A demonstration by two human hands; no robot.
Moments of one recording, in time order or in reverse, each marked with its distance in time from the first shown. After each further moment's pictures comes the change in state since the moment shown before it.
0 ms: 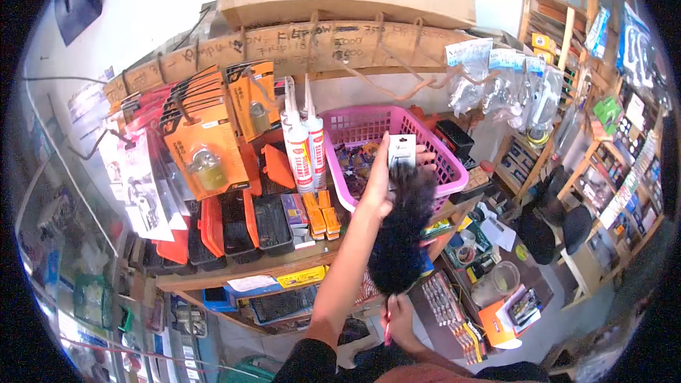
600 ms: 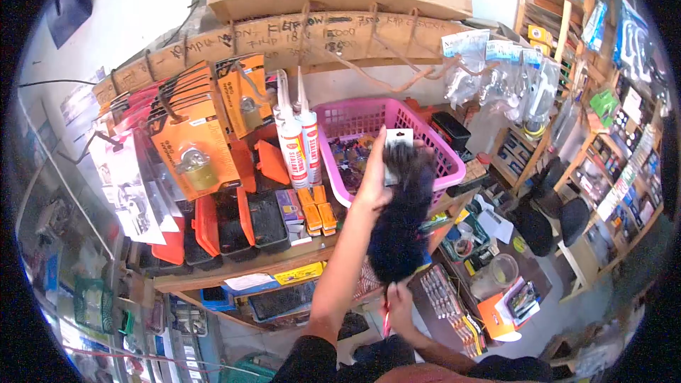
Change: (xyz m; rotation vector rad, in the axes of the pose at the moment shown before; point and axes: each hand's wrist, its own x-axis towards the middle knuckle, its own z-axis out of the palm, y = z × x) left_hand 0.004 -0.002 -0.003 -0.086 -0.013 -0.026; right_hand 0.015 0.003 0.001 0.079 -0.001 -0.021
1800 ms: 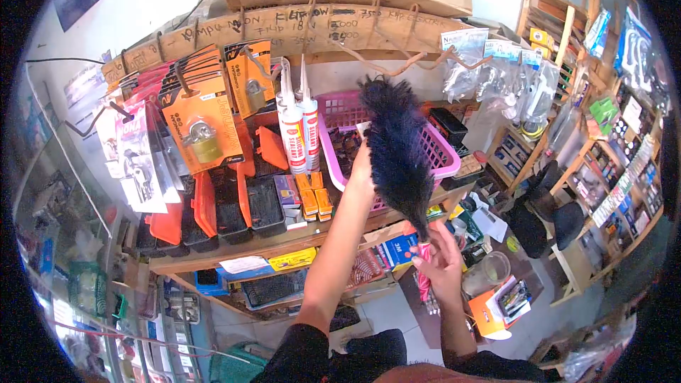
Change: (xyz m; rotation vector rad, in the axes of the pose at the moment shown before) left_hand 0.012 -0.012 -0.033 -0.193 0.007 0.151; right_hand 0.014 -0.135 -0.039 0.006 -0.198 -0.494
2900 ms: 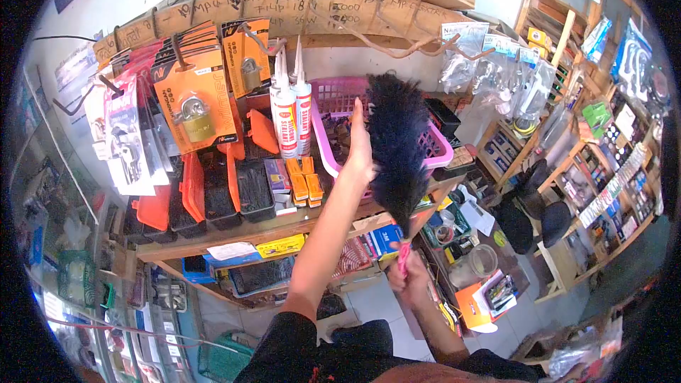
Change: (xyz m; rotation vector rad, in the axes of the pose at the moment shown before) left_hand -0.018 0.012 0.038 0.032 -0.023 -0.194; right_hand -0.051 0.064 -0.016 0.423 -0.031 0.544
